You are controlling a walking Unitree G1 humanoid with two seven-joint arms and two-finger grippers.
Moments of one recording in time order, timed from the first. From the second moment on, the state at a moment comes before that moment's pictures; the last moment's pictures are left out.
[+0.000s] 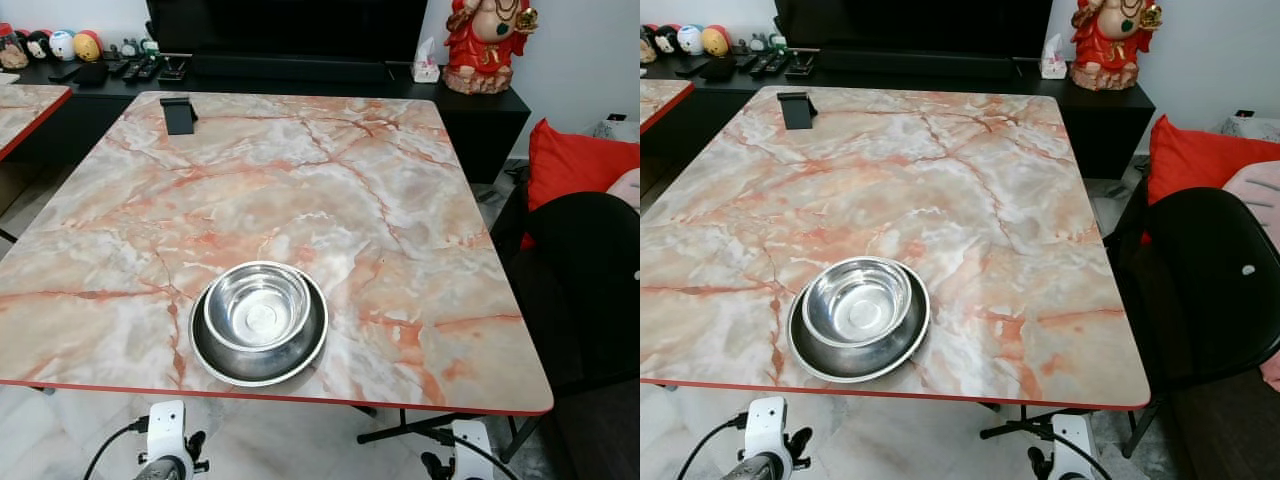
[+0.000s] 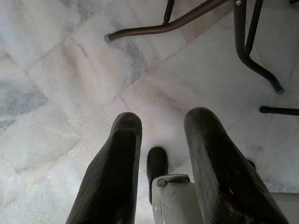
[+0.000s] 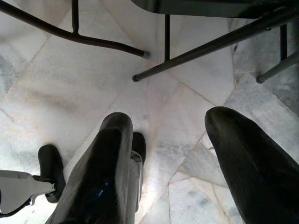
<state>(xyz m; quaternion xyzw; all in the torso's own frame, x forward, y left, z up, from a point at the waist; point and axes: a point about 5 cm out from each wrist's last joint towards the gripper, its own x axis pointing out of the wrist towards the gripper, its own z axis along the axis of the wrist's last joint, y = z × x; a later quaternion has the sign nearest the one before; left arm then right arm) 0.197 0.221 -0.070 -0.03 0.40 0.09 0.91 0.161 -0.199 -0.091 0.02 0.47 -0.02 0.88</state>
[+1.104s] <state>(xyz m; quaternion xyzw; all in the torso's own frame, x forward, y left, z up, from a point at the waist) 0.200 0.223 -0.068 -0.02 0.40 0.09 0.91 0.164 -0.196 -0.090 0.02 0.47 -0.01 0.88</state>
